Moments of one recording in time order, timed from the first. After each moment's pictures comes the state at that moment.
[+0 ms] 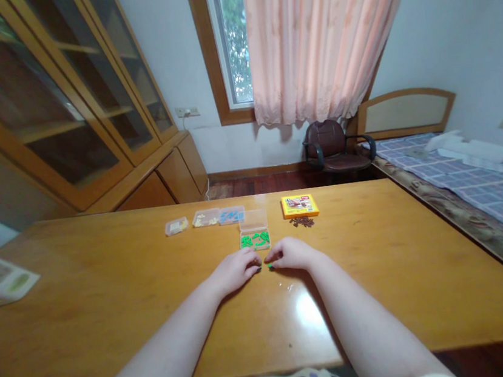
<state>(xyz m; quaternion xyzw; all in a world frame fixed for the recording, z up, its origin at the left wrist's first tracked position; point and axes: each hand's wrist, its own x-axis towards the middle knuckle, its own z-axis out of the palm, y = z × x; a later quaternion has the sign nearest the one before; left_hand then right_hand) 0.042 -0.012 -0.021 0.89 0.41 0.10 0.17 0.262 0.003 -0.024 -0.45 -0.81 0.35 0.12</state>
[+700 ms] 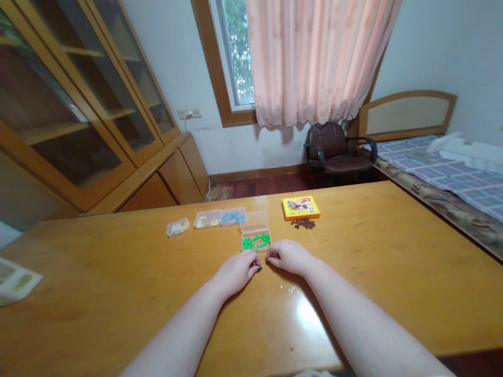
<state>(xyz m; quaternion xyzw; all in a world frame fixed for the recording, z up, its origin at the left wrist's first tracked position) 0.045 -0.011 -0.021 0.87 0.45 0.09 0.17 0.247 0.000 -0.029 -0.48 -0.83 0.23 0.19</state>
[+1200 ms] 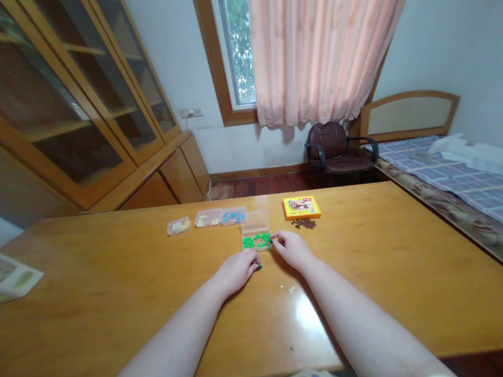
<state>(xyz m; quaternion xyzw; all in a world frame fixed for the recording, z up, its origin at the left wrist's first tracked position) 0.044 -0.008 -0.023 0.87 0.45 0.08 0.17 0.248 0.011 -0.043 -0.58 -0.71 0.23 0.33</state>
